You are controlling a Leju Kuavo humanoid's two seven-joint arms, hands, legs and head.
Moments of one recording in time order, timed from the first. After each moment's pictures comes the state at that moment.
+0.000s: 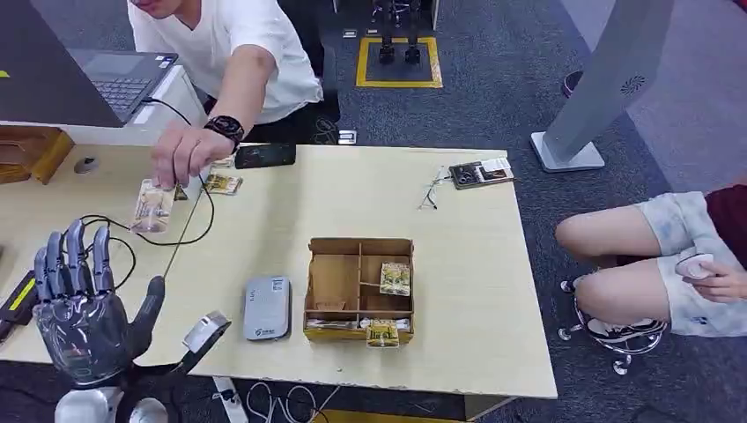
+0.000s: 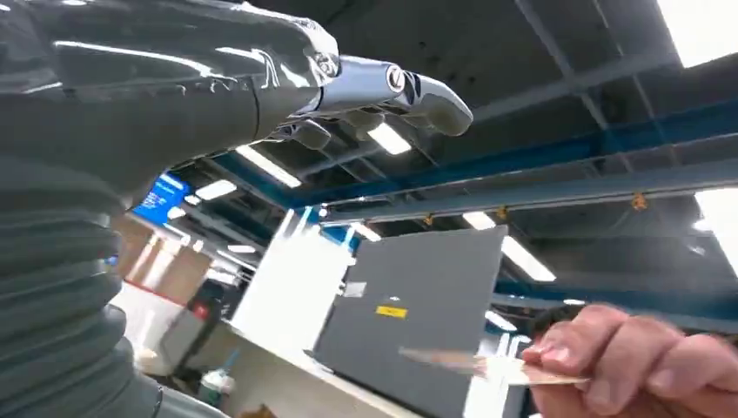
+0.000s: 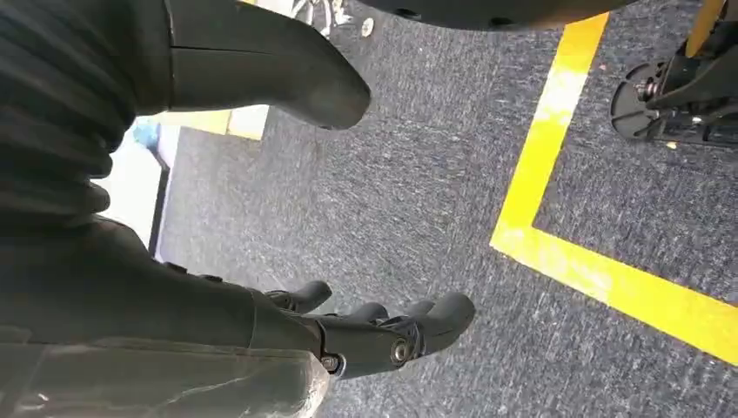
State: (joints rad) left arm 0.10 -0.29 0.36 -1.87 -1.52 0.67 -0.33; right arm -0.02 0.06 0.13 -0.17 0.25 -0.23 0.29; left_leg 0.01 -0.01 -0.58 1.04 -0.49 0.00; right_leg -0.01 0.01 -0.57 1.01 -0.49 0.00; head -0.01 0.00
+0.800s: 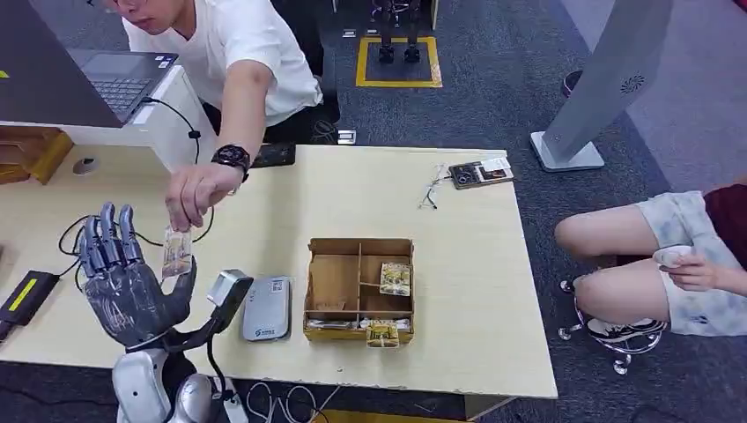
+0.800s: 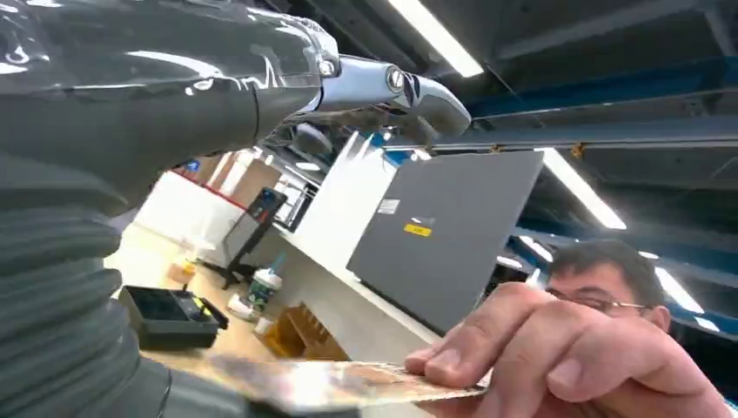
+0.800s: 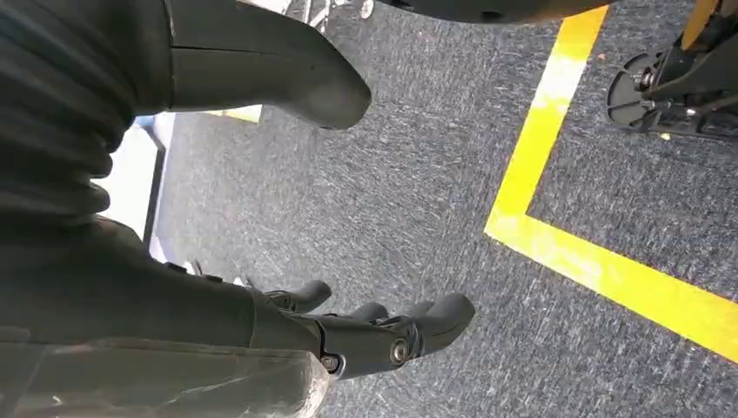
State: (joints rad) left arm 0.00 -0.20 0.13 -1.68 -1.55 0.67 0.03; right arm -0.03 0.05 0.16 -0.16 0.26 -0.24 0.29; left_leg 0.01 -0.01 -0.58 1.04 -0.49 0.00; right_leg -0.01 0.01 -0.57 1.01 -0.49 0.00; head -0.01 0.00
